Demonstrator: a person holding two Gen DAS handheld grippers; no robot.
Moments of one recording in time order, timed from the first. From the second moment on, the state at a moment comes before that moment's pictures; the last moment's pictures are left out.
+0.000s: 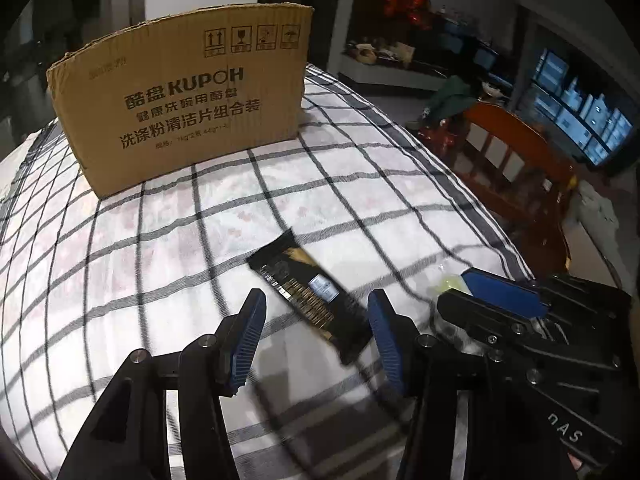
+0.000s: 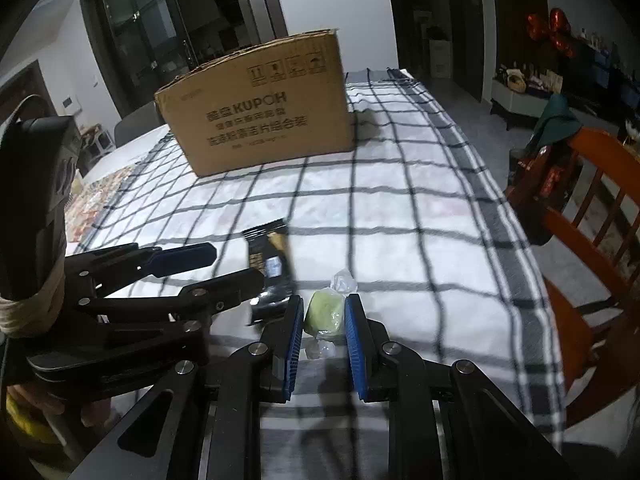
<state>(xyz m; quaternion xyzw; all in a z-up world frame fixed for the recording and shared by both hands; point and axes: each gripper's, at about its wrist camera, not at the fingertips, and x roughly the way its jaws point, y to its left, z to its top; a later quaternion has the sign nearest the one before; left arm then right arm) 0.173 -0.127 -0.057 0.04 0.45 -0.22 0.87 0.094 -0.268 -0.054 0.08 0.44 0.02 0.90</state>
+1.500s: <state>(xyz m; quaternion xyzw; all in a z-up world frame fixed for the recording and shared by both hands) 0.172 -0.110 -0.017 0.02 0.38 -0.14 0.91 0.121 -0.267 -0.022 0.10 0.41 0.03 0.91</state>
